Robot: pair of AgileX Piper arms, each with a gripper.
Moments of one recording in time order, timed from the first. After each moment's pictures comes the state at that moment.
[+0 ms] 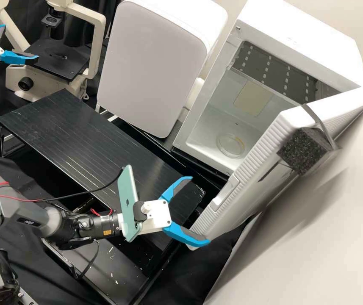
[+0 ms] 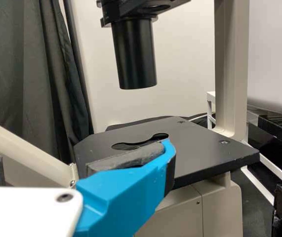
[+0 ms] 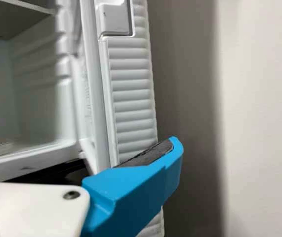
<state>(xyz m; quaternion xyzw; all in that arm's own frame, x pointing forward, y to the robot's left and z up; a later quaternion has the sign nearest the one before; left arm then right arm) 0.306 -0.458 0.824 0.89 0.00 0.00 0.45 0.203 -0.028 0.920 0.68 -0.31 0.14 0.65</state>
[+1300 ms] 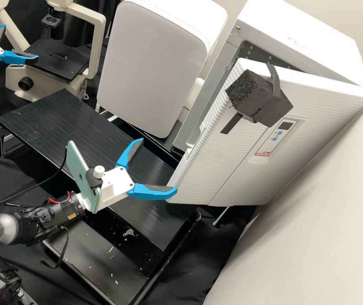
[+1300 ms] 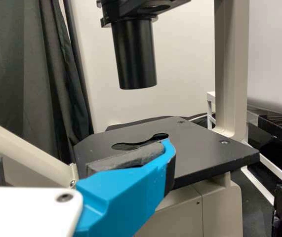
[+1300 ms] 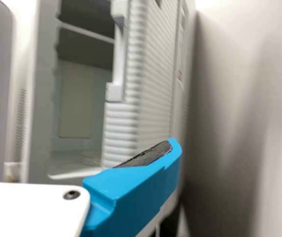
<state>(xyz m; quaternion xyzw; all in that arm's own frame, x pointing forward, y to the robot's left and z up) 0.306 -0.458 0.824 0.89 0.00 0.00 0.45 0.177 0.037 0.878 0.65 -0.19 0.17 0.72</state>
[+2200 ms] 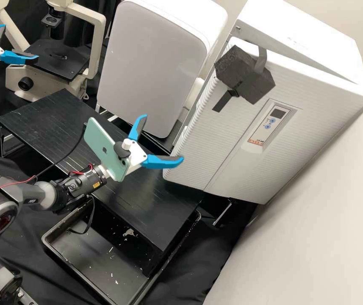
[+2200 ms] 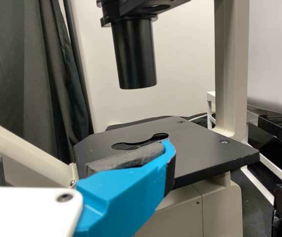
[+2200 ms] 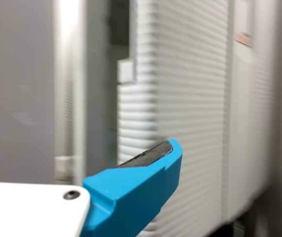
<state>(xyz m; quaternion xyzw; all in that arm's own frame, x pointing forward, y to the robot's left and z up) 0.306 -0.458 0.824 0.89 0.00 0.00 0.45 0.261 0.068 0.857 0.70 -0.08 0.17 0.69</state>
